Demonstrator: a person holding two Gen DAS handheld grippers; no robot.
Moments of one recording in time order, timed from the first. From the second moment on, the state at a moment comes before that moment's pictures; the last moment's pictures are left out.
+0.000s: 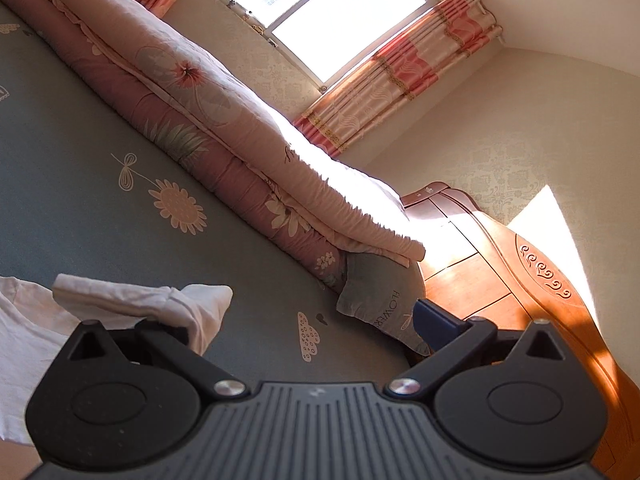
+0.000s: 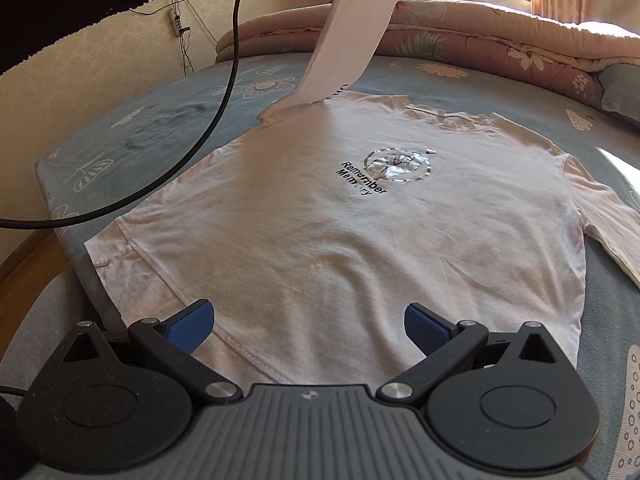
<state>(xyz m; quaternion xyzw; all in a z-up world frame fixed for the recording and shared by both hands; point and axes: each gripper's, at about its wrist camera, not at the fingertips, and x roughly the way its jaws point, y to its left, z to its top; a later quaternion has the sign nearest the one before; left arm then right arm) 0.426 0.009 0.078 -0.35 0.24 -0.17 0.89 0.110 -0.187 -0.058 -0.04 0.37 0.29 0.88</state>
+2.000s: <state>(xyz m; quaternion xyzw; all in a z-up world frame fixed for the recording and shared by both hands) 0.437 -0.104 -0.052 -0.14 0.49 -0.34 0.79 0.105 -0.194 -0.056 -0.06 0.37 0.27 0.89</state>
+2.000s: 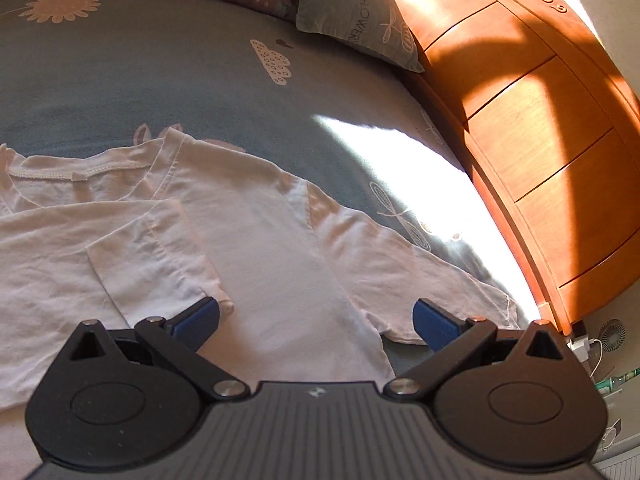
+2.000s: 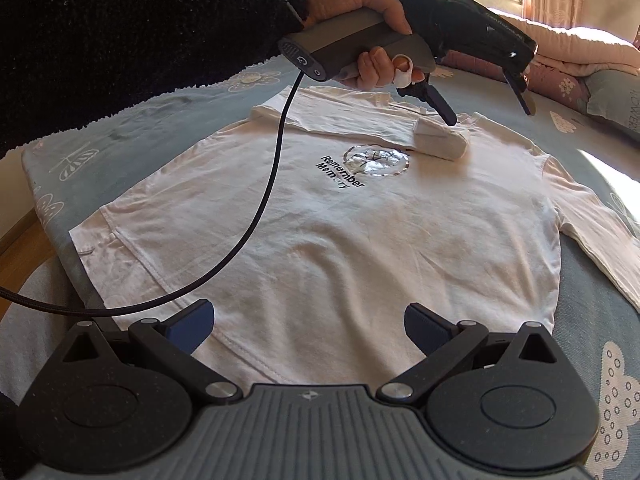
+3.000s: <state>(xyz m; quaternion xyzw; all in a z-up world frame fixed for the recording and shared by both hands) 0.456 -0.190 -0.046 -0.20 0.47 -0.38 0.77 0.109 -0.197 -0.059 -0.06 0.38 0.26 0.89</state>
